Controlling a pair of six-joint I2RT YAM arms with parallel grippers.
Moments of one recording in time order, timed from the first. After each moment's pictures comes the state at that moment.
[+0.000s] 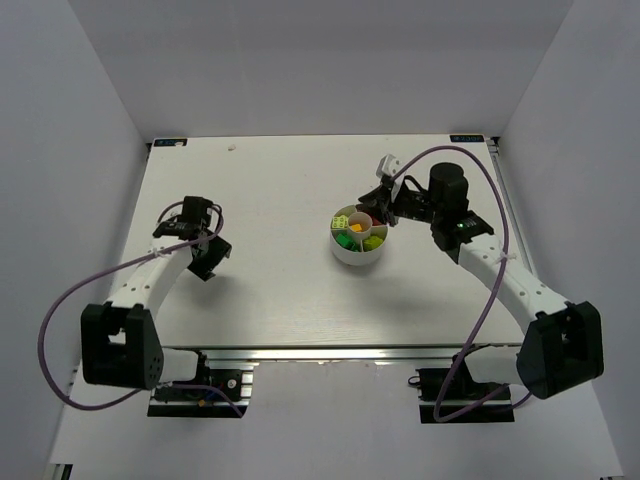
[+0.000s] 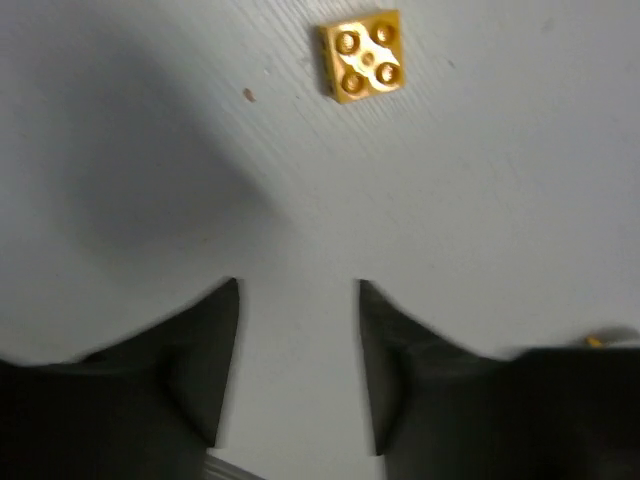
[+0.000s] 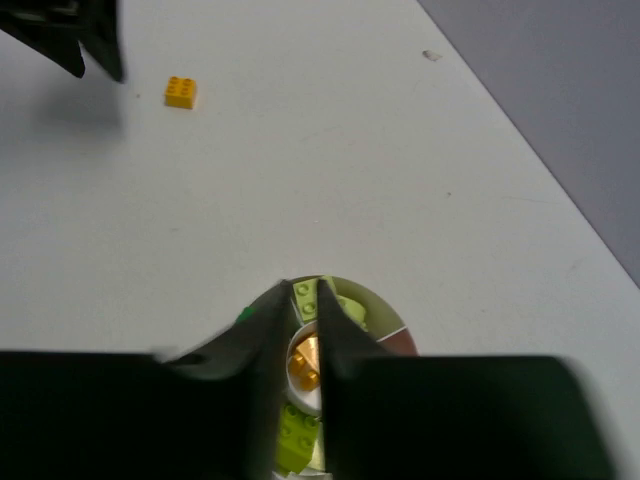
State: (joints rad) left arm -0.11 1.28 0.91 -0.77 -0.18 -1.03; right arm 0.40 1.31 0.98 0.10 -0.74 -0.35
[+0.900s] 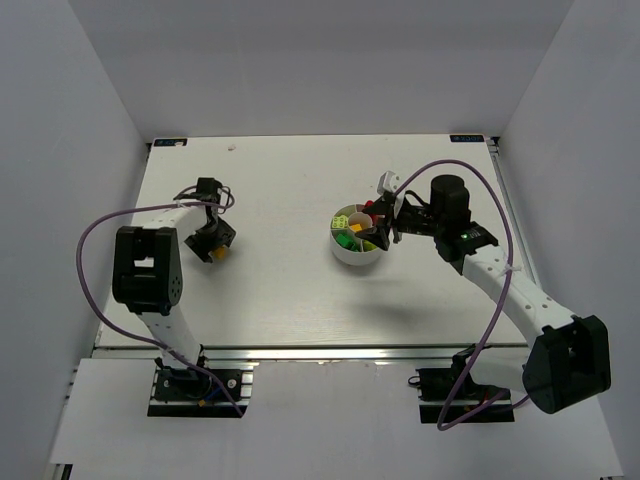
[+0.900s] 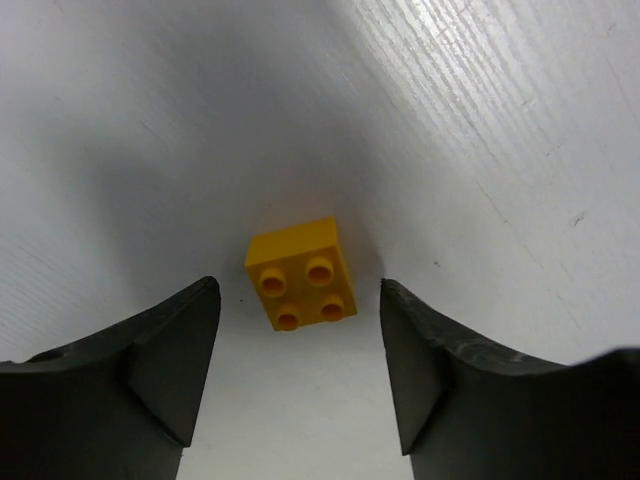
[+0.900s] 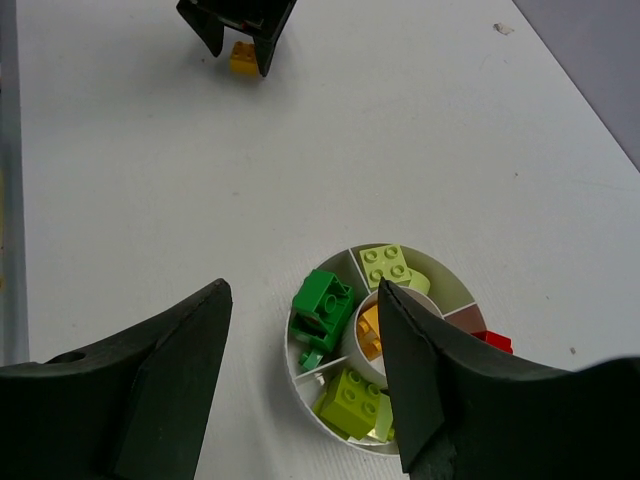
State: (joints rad) left arm -0.06 1.81 1.17 -0.68 -0.27 -0.86; right arm 0.40 1.22 0.90 -0.01 -0.84 -0.40
